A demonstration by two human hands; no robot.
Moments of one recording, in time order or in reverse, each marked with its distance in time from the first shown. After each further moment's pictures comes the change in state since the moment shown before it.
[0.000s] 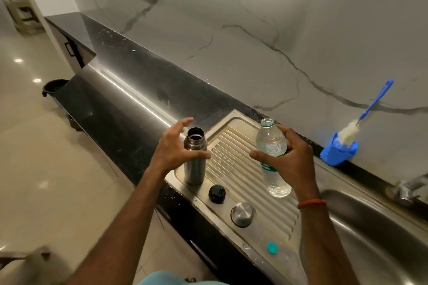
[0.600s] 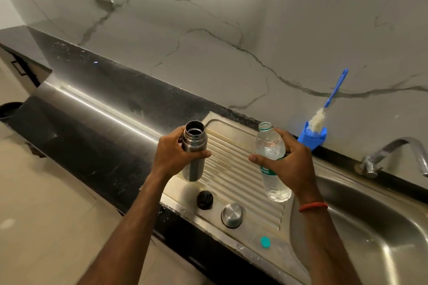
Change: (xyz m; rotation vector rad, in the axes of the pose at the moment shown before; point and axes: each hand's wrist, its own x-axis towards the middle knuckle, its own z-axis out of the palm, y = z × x) left_hand 0.021 0.029 0.029 -0.181 -0.011 0.212; right_hand -0.022 0.006 -0.029 -0.012 0.091 -0.003
